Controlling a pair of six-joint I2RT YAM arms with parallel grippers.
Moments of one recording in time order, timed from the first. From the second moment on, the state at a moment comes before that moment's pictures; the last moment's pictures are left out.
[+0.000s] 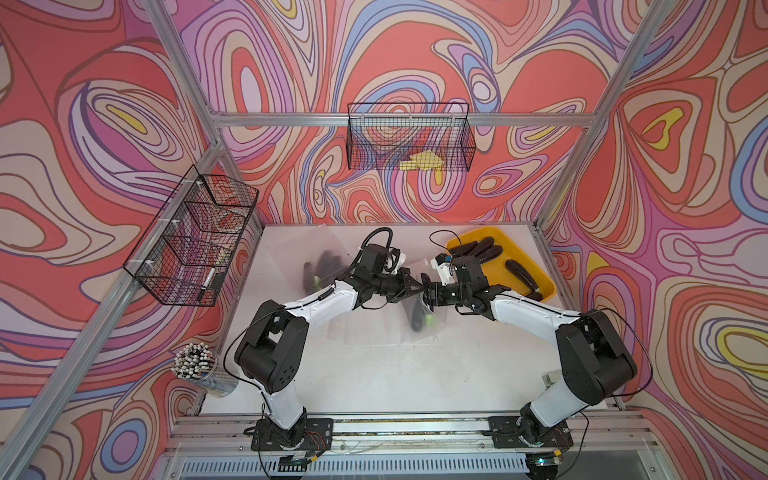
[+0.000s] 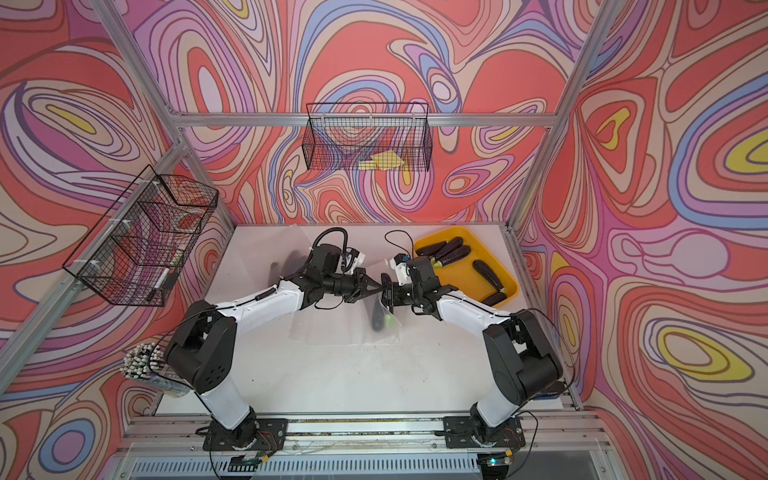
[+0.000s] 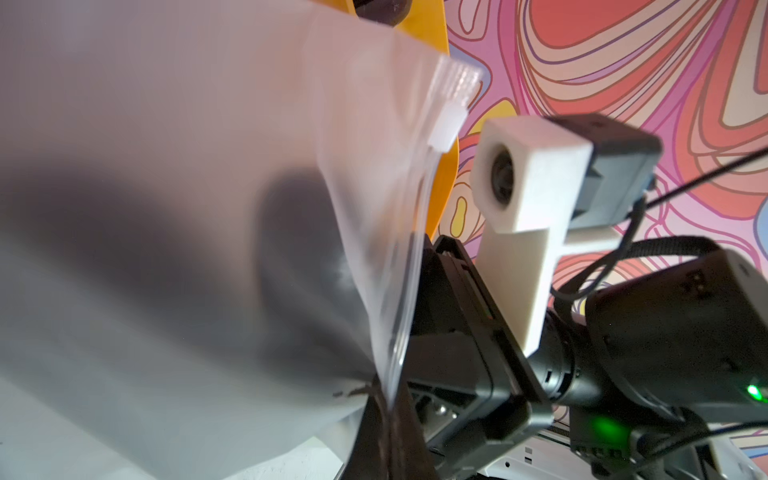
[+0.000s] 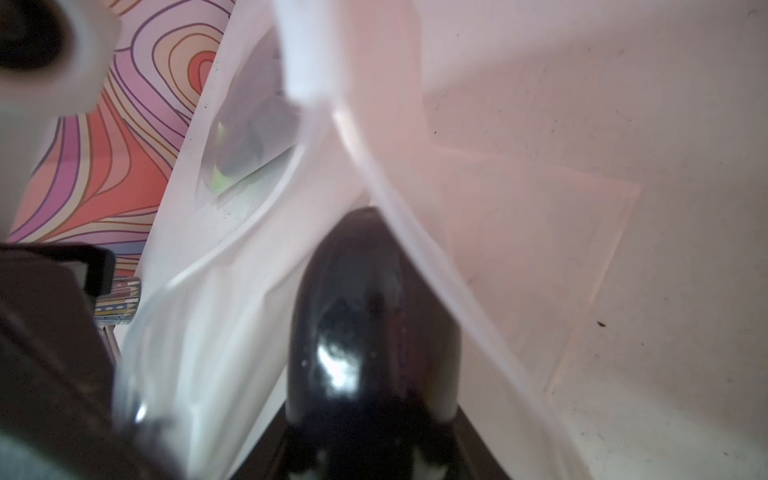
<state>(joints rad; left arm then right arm) -0.55 1.73 1.16 -0.03 0.72 -0.98 0.44 1.64 1.00 -0.11 -0.44 0.37</state>
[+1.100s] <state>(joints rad) -0.56 1.80 1.16 -0.04 0.70 -0.95 0.01 1.85 1.41 -0.58 0.22 0.30</state>
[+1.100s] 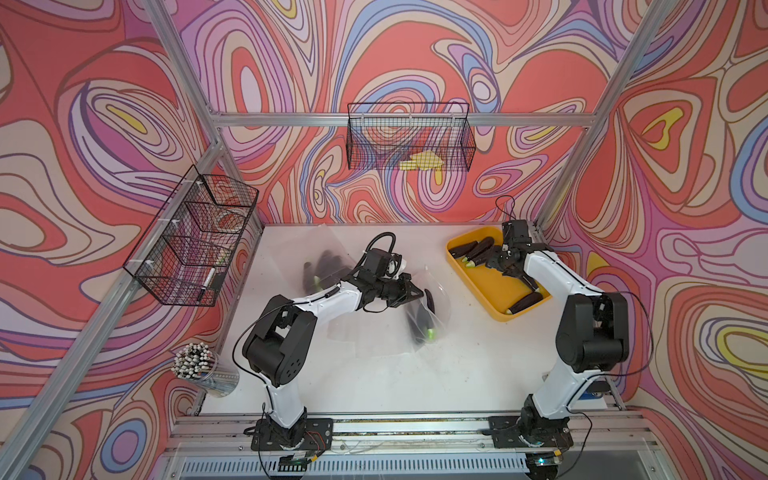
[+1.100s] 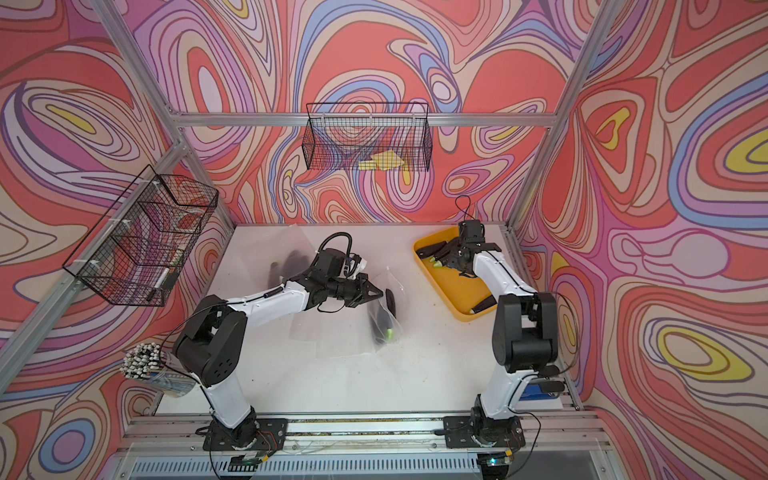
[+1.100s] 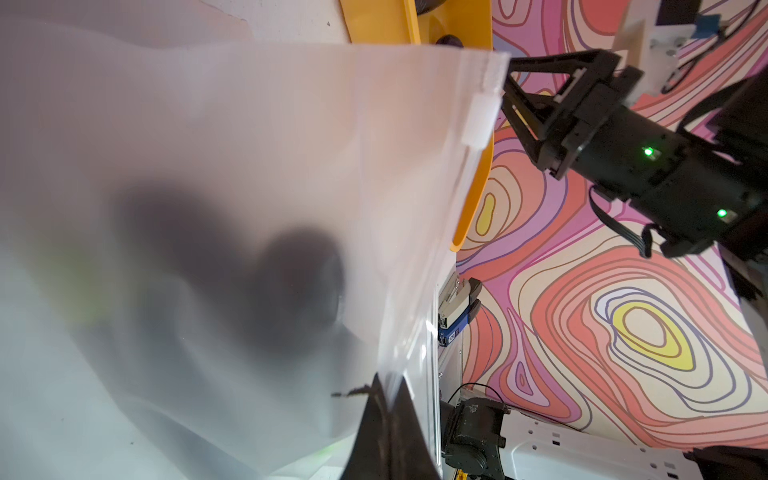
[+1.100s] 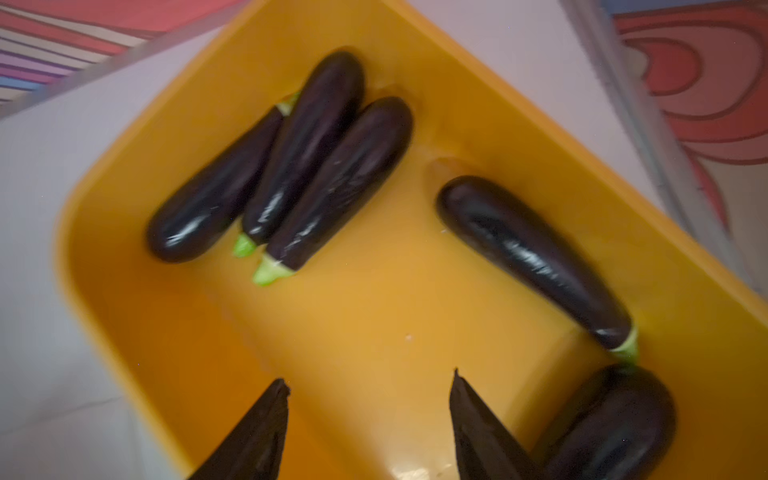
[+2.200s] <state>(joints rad) -0.56 1.84 1.16 0.01 0.72 -0.98 -0.12 2.08 1.46 -0.52 0.36 -0.03</state>
